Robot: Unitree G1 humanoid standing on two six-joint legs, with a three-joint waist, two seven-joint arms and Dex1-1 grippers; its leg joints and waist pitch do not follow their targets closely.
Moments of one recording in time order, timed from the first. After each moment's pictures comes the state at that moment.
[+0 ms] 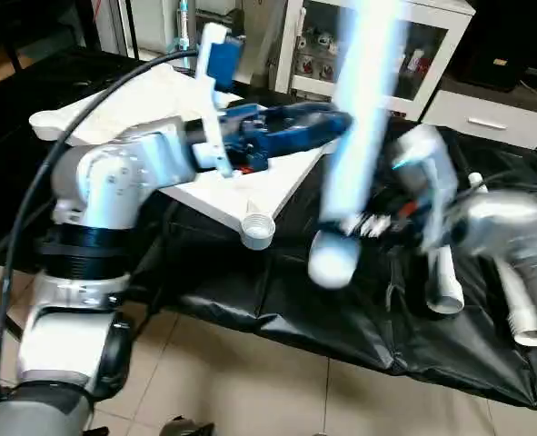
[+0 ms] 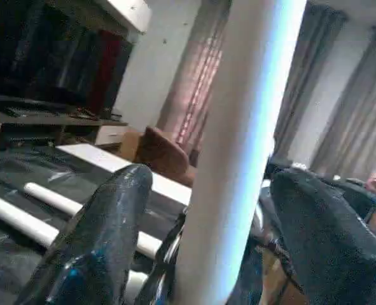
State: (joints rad) left arm -0.90 0.31 0.06 0.15 -0.78 0.90 -0.94; right arm -0.57 -0.60 -0.02 -0.10 0.69 0.80 1.05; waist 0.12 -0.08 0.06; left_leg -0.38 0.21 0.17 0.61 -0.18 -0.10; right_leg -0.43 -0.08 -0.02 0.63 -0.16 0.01
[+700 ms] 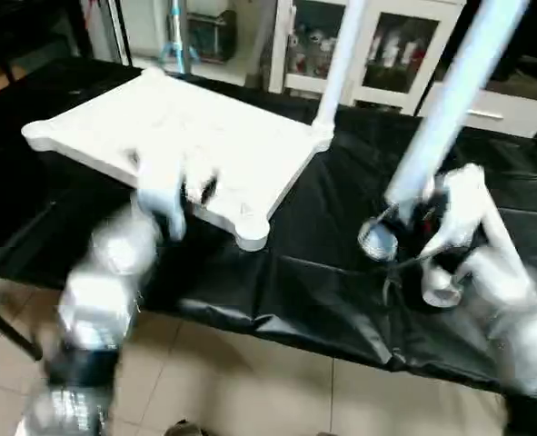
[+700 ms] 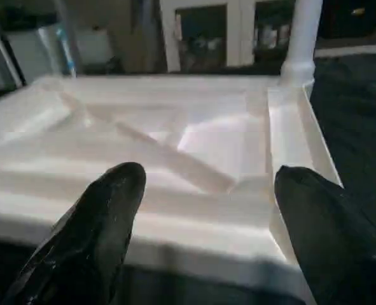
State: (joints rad) left arm -0.33 0.26 -0.04 -0.02 -0.07 0.39 -0.15; right arm -0.16 -0.25 -0.08 -0.18 0.30 0.48 0.31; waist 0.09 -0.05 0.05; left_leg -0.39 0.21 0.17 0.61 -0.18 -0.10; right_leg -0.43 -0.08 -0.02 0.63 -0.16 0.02
